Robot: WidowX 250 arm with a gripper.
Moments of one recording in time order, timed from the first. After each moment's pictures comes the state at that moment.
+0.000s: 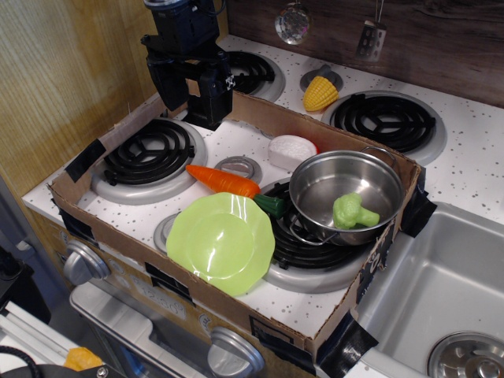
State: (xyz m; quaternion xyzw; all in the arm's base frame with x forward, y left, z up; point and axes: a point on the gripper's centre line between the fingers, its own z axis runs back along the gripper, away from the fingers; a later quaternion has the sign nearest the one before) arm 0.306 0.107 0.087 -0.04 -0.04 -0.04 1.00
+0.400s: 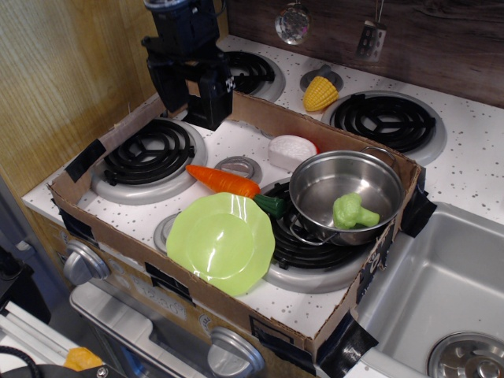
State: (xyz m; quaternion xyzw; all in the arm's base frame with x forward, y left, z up) arm 0.303 0.103 0.079 -0.04 -0.03 -0.04 1.00
